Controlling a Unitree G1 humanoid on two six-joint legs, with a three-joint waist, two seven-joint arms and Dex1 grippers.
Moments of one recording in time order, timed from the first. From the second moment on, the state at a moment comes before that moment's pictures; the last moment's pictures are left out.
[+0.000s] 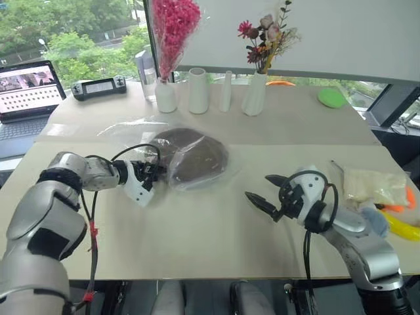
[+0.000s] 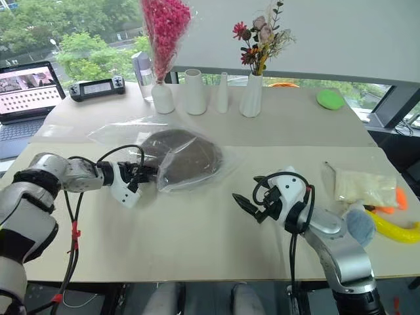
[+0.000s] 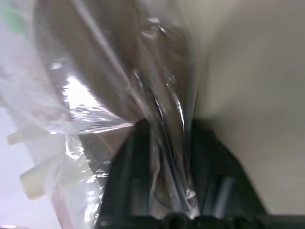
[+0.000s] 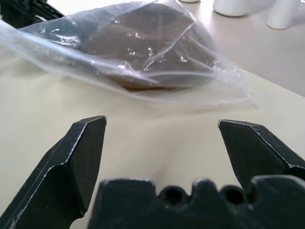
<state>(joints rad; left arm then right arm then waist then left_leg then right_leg) -1.18 0.76 -0.87 1.27 1.28 -1.03 0.40 -0.10 -0.54 -0.05 -0.49 0.42 0.58 0.57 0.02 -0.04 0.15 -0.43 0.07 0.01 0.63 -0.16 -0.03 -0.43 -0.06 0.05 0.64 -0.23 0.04</state>
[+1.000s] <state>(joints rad) -0.87 0.64 -0.04 0.40 -0.21 -0.20 -0.91 -0.15 -0.53 0.02 -0.45 0.42 0.60 0.63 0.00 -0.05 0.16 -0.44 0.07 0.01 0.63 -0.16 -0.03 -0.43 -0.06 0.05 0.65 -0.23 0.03</state>
